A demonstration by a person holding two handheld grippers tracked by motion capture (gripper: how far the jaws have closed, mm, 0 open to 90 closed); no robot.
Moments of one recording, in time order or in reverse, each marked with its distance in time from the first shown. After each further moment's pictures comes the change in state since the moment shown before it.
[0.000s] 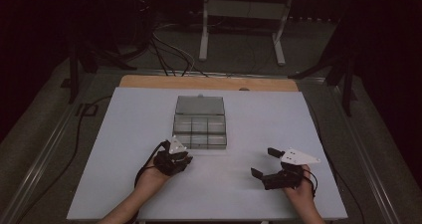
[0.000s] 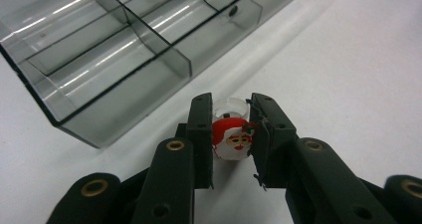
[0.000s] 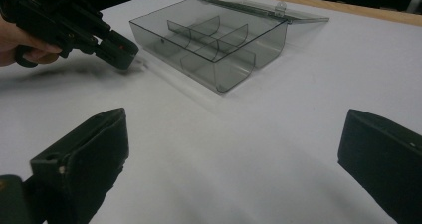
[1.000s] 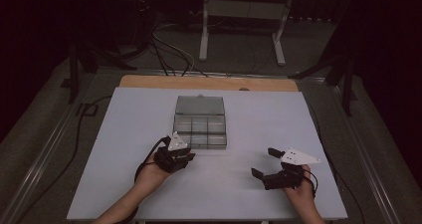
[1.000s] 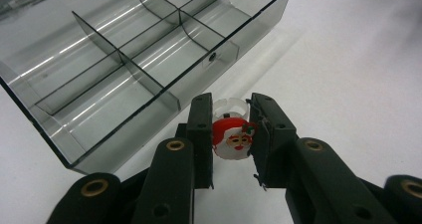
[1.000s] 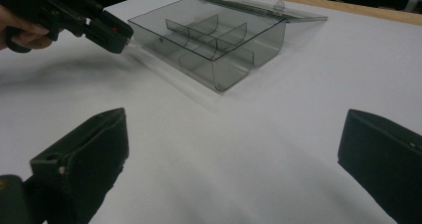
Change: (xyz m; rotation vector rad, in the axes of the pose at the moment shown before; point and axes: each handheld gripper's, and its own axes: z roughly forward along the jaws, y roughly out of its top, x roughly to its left) left arm 0.000 0.017 -0.014 -0.047 -0.041 0.039; right arm 0.000 0.000 0.000 0.003 -0.005 0.001
